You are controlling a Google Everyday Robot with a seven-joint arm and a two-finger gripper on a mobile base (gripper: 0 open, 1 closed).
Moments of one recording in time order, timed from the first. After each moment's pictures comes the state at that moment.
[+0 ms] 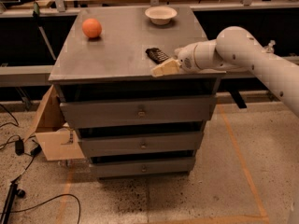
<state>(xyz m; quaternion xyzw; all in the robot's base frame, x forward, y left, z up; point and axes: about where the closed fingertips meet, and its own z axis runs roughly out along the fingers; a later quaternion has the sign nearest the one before) 0.747 -0.072 0.827 -0.36 0.79 0.20 0.46</state>
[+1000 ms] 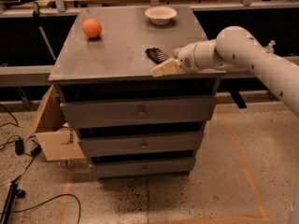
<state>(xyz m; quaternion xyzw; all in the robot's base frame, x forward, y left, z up) 0.747 -0.072 0.828 -0.36 0.79 0.20 0.46</state>
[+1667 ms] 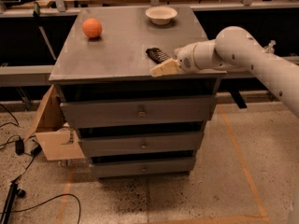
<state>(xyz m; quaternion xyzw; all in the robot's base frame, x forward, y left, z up) 0.747 -0.072 0.829 -0.36 0.79 0.20 0.46</state>
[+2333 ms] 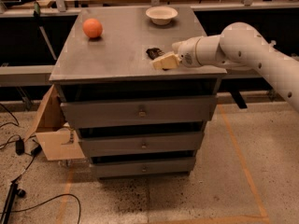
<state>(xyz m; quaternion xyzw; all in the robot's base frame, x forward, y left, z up) 0.738 -0.066 0.861 -0.37 0.76 0.21 0.50</state>
